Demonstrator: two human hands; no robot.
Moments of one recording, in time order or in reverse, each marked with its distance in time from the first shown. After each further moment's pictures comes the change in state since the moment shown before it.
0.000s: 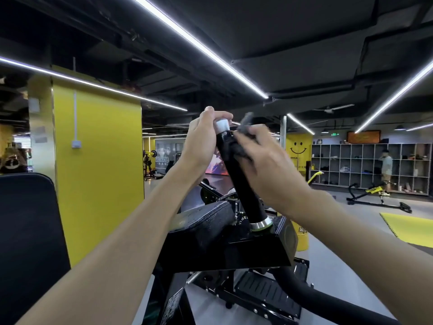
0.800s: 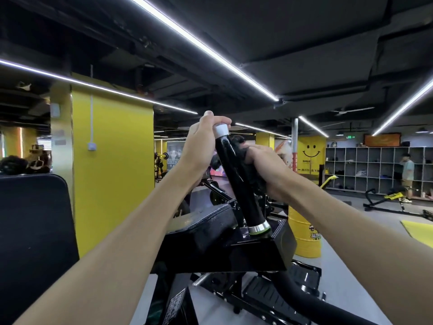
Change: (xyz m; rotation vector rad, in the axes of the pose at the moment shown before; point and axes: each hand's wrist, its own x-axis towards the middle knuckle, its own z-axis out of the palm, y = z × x) left_hand -0.001 -0.002 0.000 0.148 0.053 0.033; right_hand 0.024 0.022 0.017 1.158 -0.280 0.817
